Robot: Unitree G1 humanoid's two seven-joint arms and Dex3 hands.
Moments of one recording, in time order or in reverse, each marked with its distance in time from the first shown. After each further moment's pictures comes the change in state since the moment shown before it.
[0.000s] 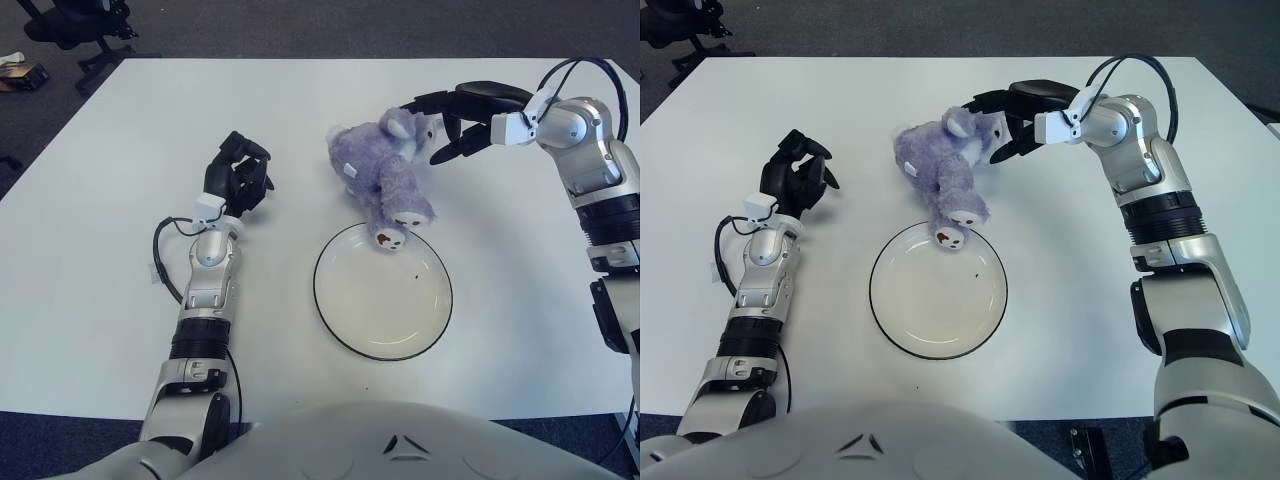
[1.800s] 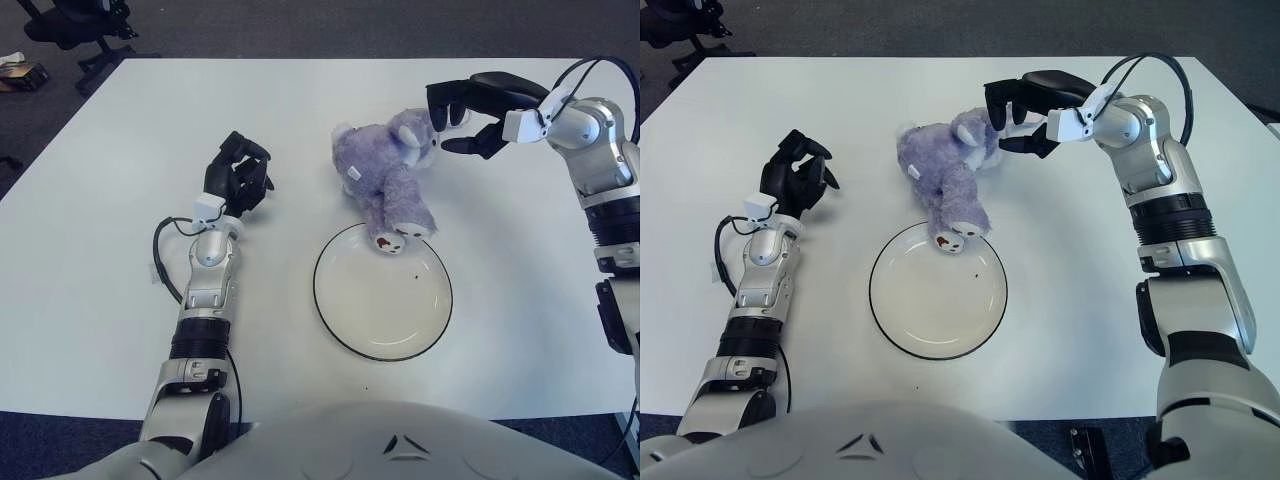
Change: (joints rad) left arm -0.001 0.000 0.002 0.000 0.000 0.002 -0.004; right arm 0.011 -0.024 -0.028 0.002 -0.015 -0.027 -0.071
